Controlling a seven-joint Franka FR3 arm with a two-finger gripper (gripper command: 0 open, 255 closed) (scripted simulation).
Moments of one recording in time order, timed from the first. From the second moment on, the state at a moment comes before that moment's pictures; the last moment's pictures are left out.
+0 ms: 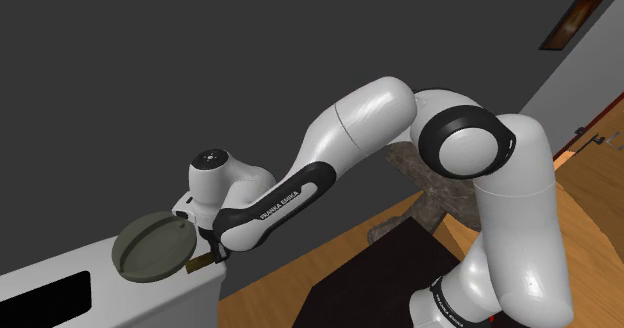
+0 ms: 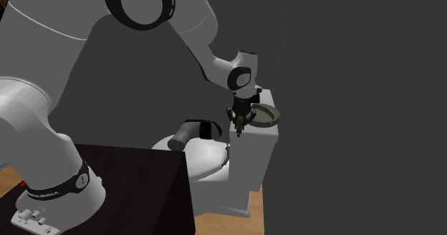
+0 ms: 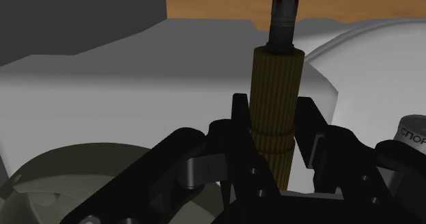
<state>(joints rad) 0.47 0.67 0.29 -1.84 -0.23 2.44 -0.63</state>
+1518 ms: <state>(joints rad) 0.44 0.53 0.34 -1.77 -0.17 2.23 -0.66</state>
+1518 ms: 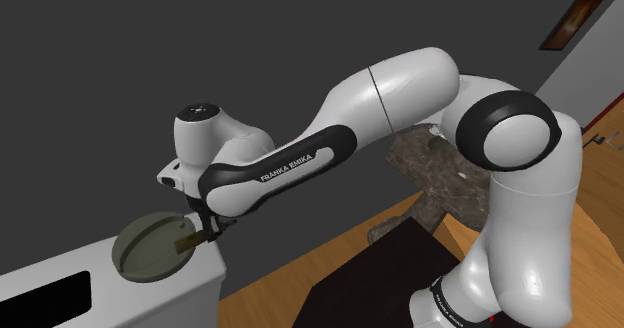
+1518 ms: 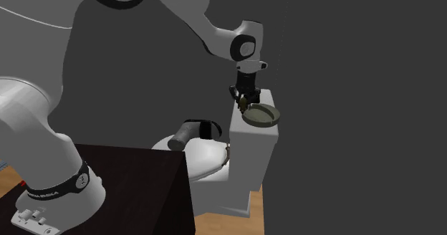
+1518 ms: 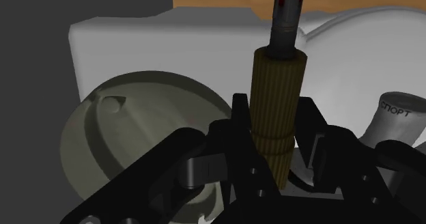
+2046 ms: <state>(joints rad) 0.56 0.87 0.30 -1.16 -0.21 1.97 -0.66</state>
